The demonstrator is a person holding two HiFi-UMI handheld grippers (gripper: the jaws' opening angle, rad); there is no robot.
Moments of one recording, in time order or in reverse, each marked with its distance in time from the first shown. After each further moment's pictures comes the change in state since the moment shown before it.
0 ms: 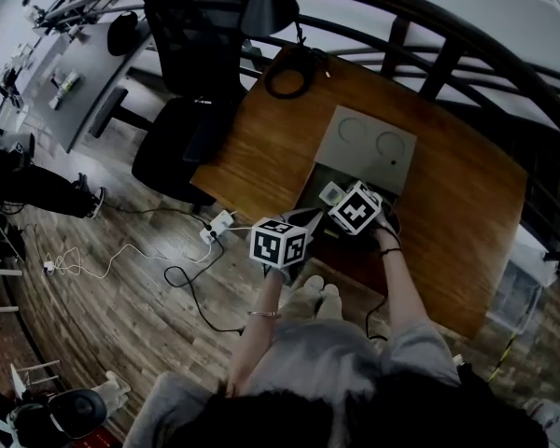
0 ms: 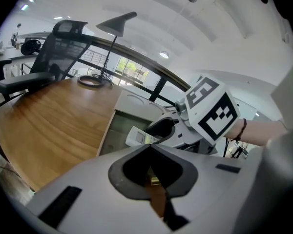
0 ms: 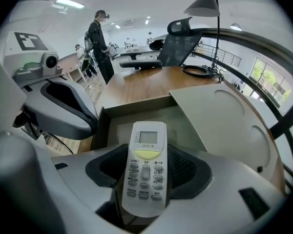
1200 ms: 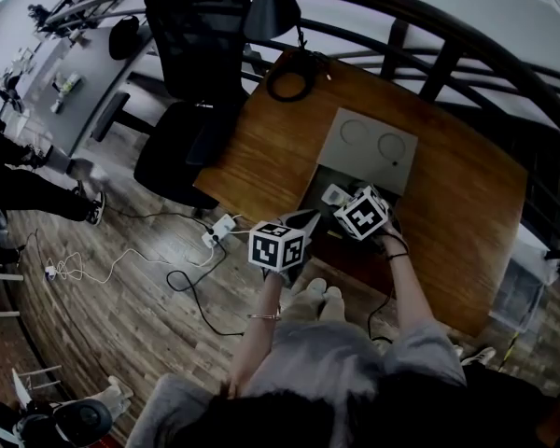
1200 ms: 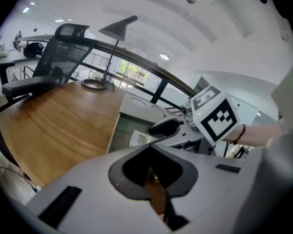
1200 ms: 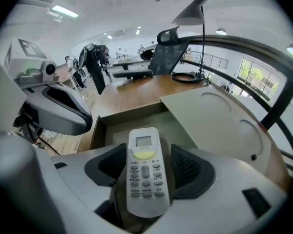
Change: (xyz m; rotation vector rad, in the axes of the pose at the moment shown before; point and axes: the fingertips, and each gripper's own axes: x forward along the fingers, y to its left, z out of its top) left arm -0.013 0.010 0.003 0.004 -0.021 0.016; right arm -0.006 -0.006 0.011 0.079 -0.131 -0.054
